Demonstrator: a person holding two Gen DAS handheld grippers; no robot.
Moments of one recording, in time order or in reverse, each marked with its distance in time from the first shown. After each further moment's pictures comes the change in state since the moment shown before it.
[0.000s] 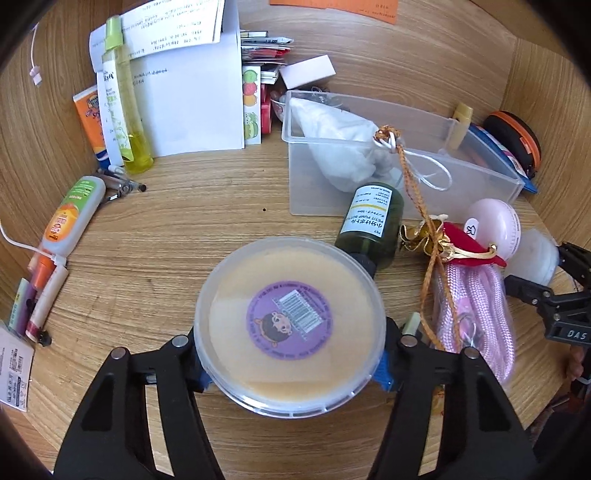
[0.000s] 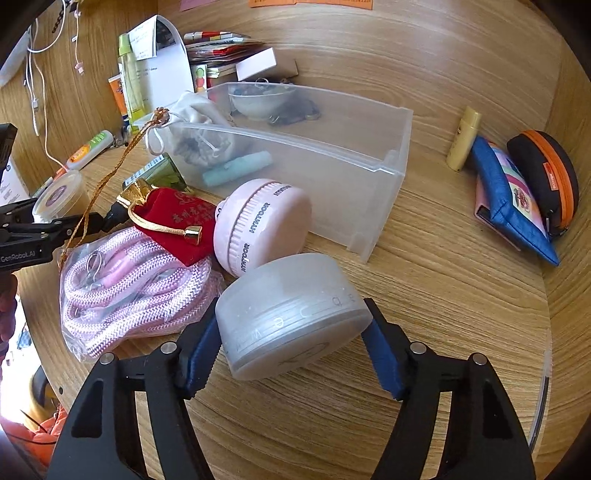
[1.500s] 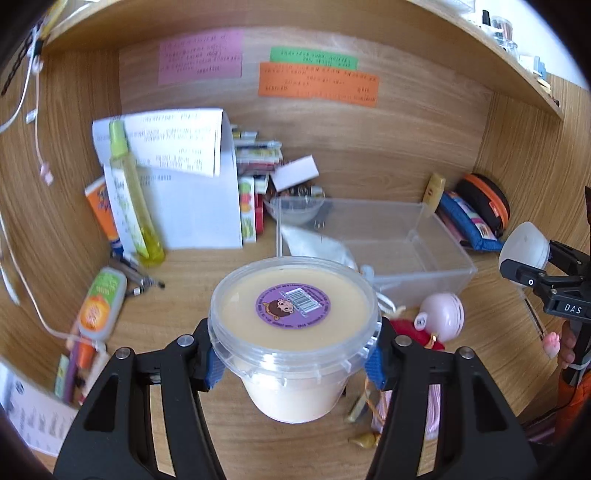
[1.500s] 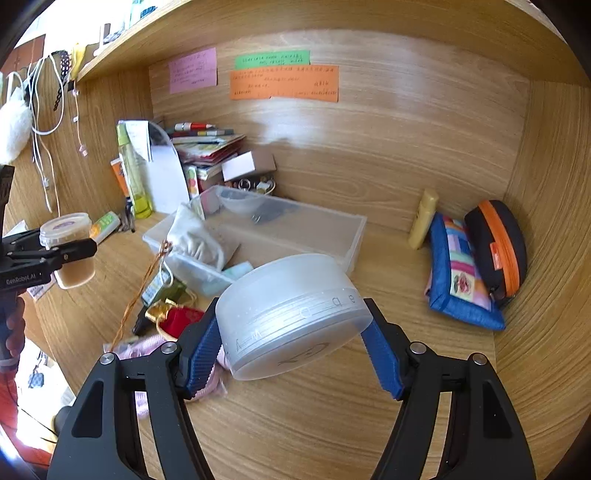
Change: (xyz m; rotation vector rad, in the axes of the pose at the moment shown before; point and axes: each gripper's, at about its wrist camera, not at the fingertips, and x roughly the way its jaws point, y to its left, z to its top) left arm -0.075 -0.001 0.074 0.038 -0.173 -0.052; right arm -0.077 -0.027 0.064 0.041 -0.199 -0.007
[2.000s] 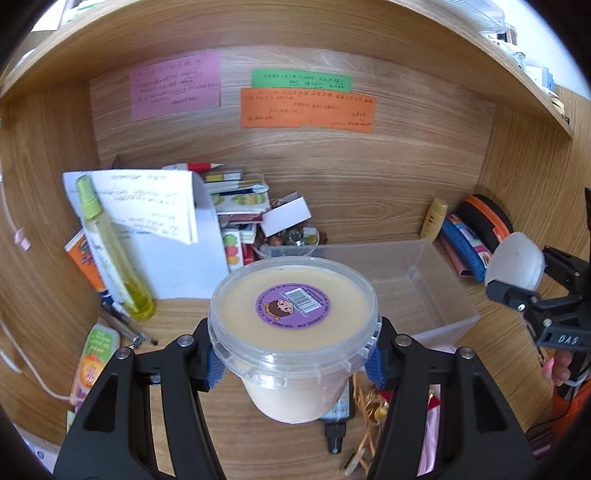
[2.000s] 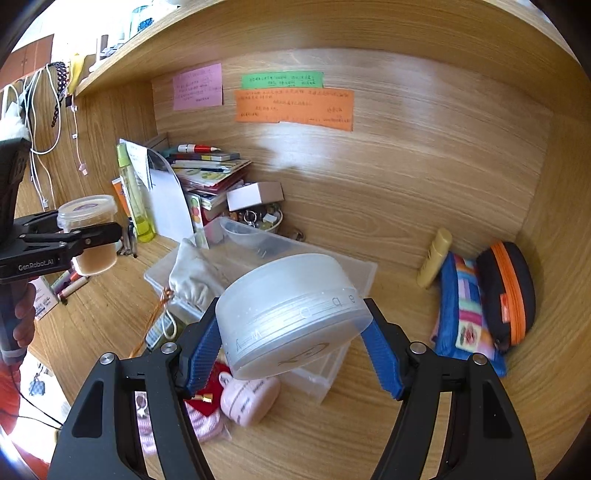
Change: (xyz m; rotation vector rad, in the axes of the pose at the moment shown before) left arm 0.026 -0.007 0.057 0.034 -0.025 -0.022; right arm 0.019 0.004 0.041 -0.035 -0.036 0.023
